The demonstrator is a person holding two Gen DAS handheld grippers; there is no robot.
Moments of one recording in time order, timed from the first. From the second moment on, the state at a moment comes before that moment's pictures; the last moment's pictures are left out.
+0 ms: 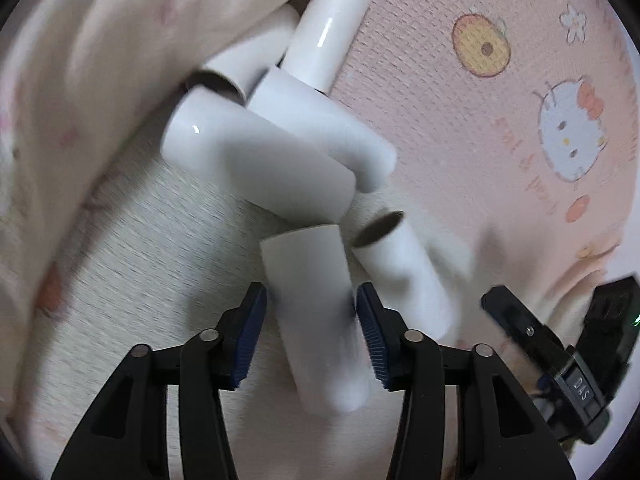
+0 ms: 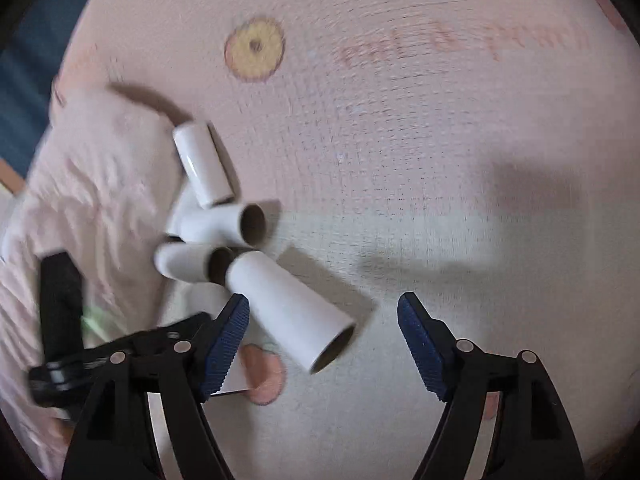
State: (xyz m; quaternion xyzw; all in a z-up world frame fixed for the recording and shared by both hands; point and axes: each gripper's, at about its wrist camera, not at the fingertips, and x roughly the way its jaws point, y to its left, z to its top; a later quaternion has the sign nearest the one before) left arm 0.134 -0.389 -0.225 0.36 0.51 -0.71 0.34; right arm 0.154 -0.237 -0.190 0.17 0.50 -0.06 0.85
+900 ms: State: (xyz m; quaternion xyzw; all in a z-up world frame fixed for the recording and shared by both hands) left arm 0.109 -0.339 -0.241 0.38 0.49 -0.75 0.25; right arm 0.117 -0.216 -0.229 0.14 0.55 -0.03 0.82
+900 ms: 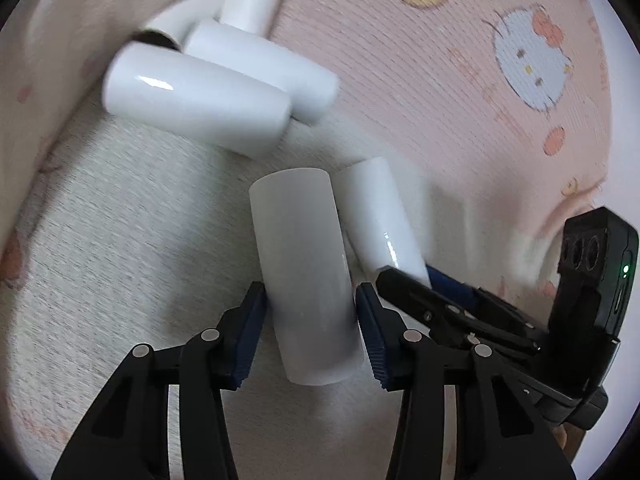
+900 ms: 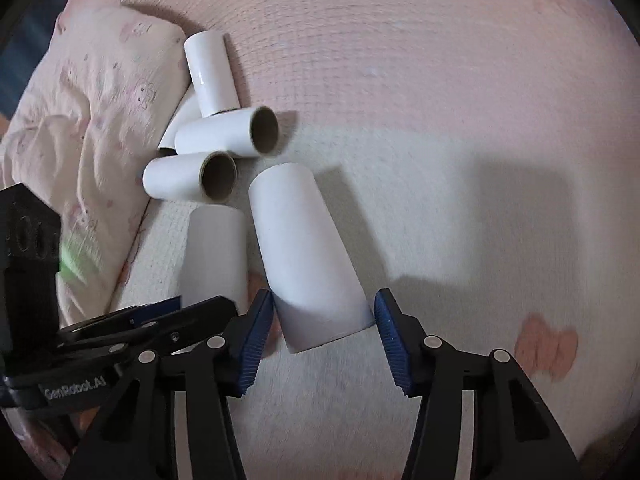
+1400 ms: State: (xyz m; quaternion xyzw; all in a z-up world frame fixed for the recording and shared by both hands) left arm 0.073 -0.270 -0.243 0.45 0.44 -0.76 0.18; right arm 0.002 -0.214 -0.216 0.11 0.58 -0.13 0.80
